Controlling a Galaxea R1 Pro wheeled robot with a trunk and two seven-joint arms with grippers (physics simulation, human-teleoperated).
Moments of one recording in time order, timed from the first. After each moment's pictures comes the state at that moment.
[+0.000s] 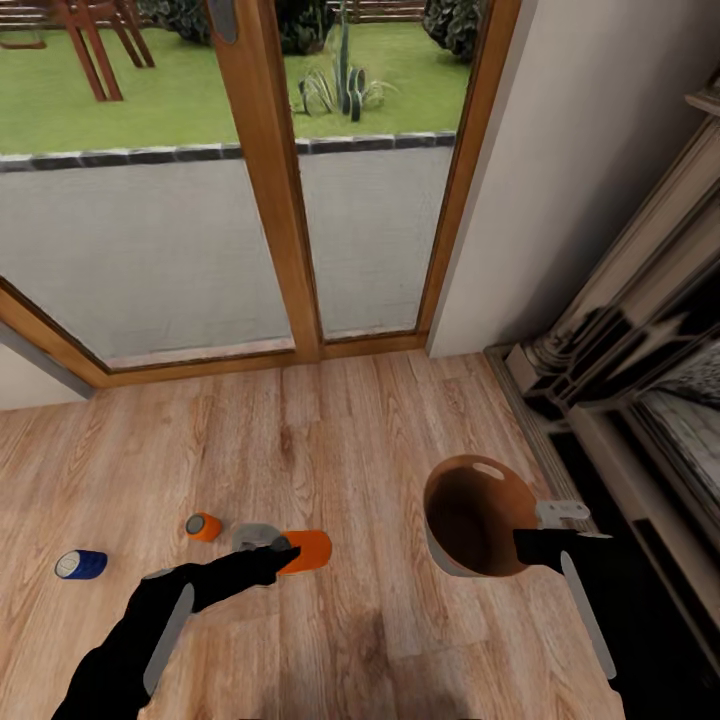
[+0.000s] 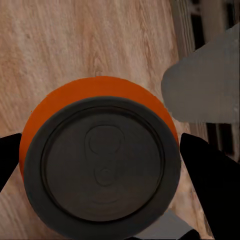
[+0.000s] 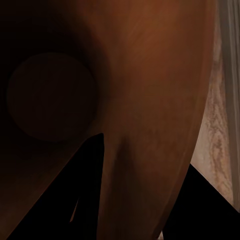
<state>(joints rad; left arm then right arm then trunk) -0.37 0.06 0.06 -1.11 0.16 0.55 -0.69 -0.35 -0.12 -0.08 -1.50 0.02 1.00 0.04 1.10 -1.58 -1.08</state>
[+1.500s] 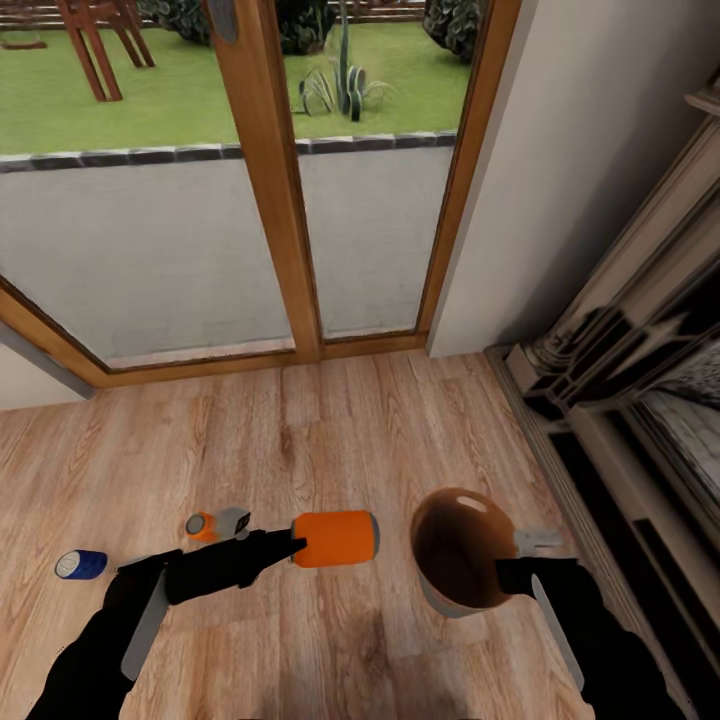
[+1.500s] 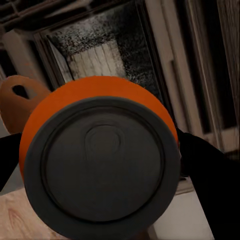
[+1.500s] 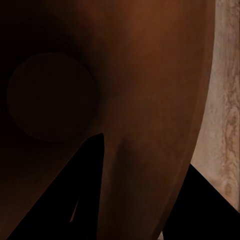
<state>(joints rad) -0.37 0.09 0.09 -1.21 0.30 0.66 -1.40 -0.36 -0.09 -0.01 -1.24 0.02 0.87 -0.01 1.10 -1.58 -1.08</state>
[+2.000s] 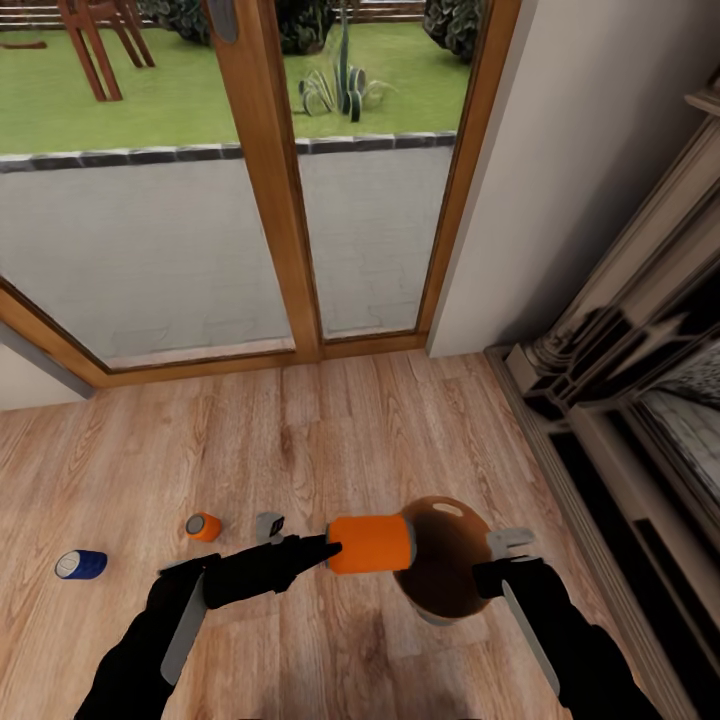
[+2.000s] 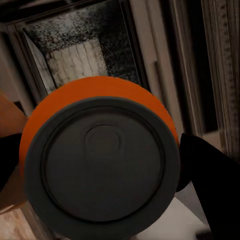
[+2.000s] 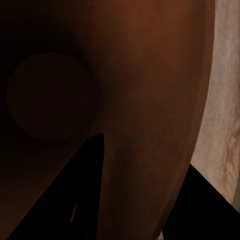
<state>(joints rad) -0.37 -0.02 0.05 -1.18 0.29 0.66 -1.37 -0.38 -0.08 0.13 -1.19 0.01 0.86 -0.07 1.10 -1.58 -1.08</state>
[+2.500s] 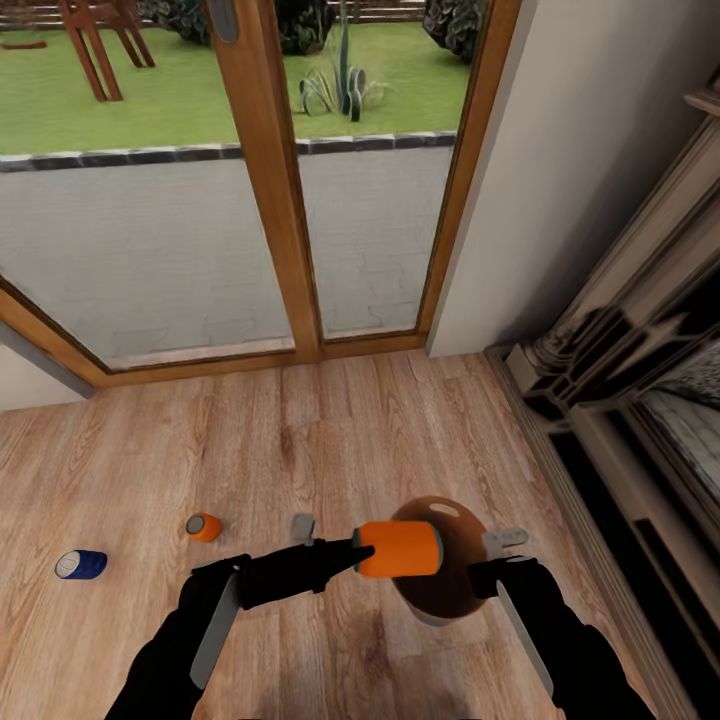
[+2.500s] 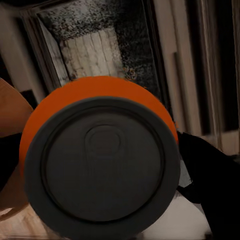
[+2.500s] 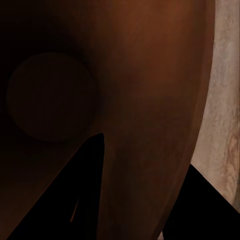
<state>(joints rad) -0.37 -0.08 -0.03 -1.18 0.29 0.66 -1.21 -0.38 -0.06 0.14 -1.19 0.02 0.86 -0.08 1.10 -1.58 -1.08</state>
